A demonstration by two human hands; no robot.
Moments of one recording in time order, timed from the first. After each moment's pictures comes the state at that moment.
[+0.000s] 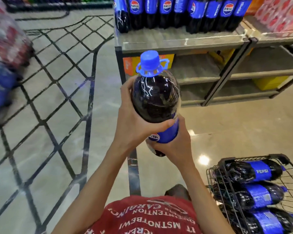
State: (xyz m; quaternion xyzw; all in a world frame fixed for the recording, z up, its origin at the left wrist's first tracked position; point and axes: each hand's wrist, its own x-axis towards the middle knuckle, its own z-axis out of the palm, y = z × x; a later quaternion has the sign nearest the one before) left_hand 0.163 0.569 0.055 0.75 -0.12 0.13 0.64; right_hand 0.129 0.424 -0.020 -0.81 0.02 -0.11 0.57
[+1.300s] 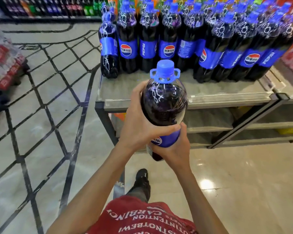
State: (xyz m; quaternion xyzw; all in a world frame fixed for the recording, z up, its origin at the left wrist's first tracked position) left_hand 0.630 0.472 0.058 0.78 -0.11 0.13 0.61; right_hand 0.599 0.337 -0.034 -0.82 0.06 -0.10 0.57
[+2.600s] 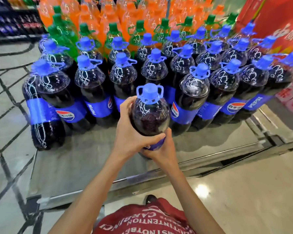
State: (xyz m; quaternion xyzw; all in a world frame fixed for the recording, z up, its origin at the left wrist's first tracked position) left_hand 0.988 0.344 0.022 0.76 -0.16 0.12 0.62; right_hand 0.954 0.217 -0.063 -0.79 0.11 -0.07 0.60
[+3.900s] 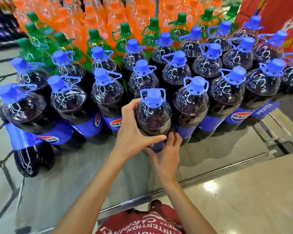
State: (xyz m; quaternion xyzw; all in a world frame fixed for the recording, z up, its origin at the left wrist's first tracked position) left_hand 1.073 0.311 0.003 0.83 -0.19 0.05 0.53; right_hand 1.012 0.200 -0.092 -0.88 0.19 -0.20 0.39
